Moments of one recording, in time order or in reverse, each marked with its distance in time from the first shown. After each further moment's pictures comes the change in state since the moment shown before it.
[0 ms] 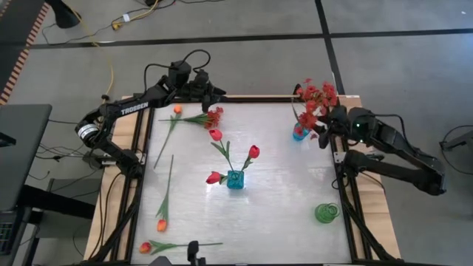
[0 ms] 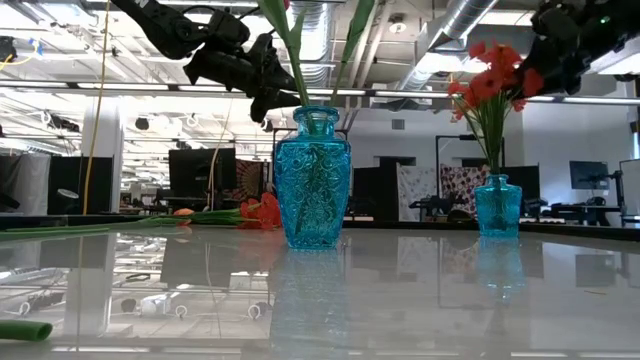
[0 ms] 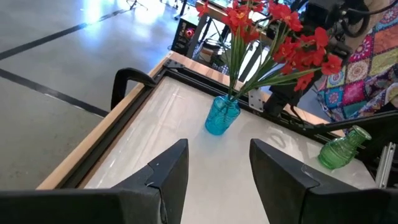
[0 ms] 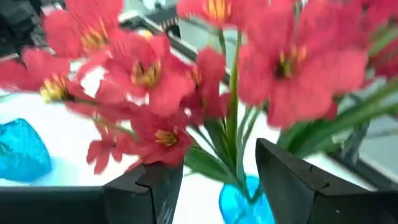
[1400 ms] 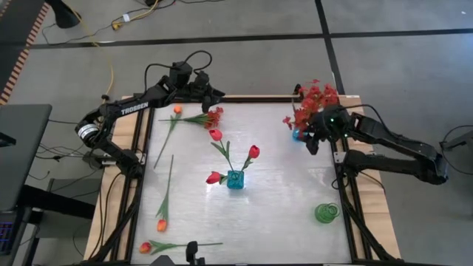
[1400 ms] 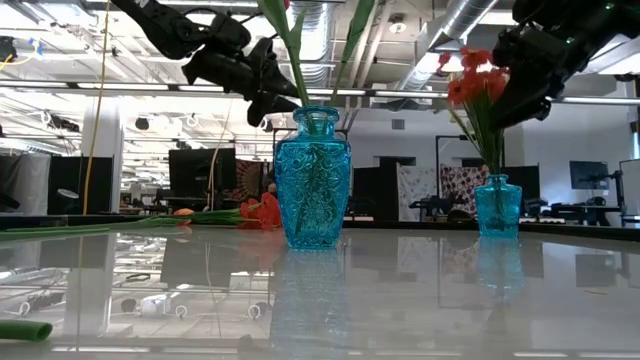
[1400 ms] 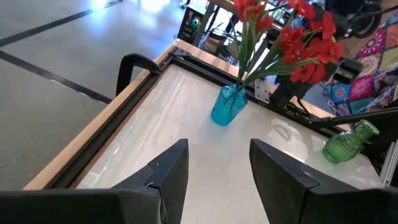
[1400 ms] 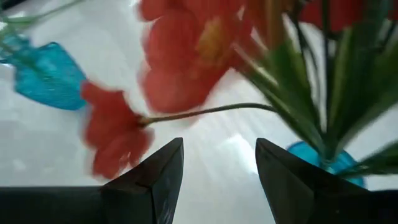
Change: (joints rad) left arm 0.000 0.000 0.000 -0.058 -0.022 0.013; right arm 0.000 0.283 0.023 -0.012 -0.248 -0.031
